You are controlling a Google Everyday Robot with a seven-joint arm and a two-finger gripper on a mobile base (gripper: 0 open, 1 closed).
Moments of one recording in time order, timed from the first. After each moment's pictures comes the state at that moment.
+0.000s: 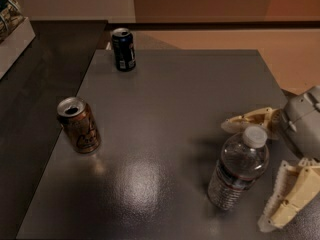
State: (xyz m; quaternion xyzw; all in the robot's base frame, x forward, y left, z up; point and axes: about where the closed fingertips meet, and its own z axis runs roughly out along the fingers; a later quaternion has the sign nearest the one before) arm 0.306 -0.124 0.927 -0.68 0.64 0.27 0.24
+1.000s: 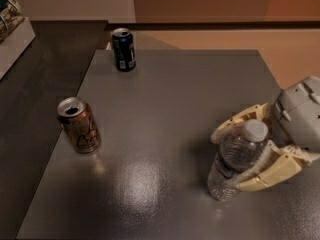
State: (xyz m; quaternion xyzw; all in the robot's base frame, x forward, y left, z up) arm 0.316 -0.107 0.942 -0.68 0.61 0.29 0.28
